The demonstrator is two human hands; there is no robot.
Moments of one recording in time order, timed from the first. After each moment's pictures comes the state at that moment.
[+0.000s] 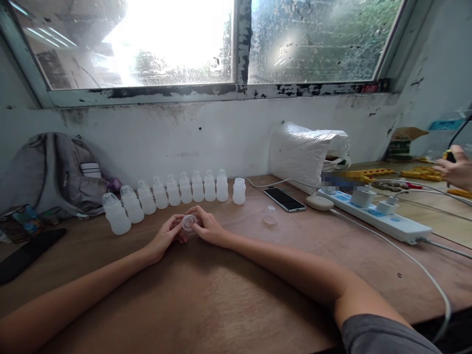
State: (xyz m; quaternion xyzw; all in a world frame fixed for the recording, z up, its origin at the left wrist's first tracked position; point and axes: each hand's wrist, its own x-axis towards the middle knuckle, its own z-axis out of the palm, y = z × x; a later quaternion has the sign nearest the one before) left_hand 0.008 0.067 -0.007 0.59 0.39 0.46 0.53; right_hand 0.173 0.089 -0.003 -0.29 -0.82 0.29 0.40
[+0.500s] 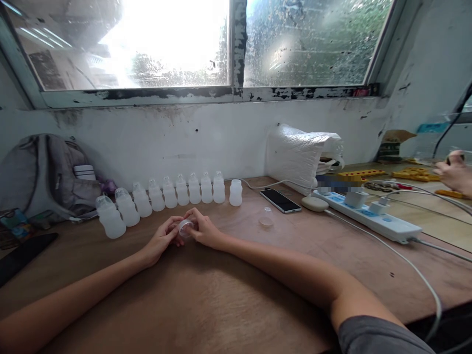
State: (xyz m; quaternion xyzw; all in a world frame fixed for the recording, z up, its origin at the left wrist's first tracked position) left_hand 0.008 0.069 -0.007 0.63 0.37 0.45 0.52; right_hand 0.172 0.092 -0.004 -0.30 -0.82 0.30 0.39
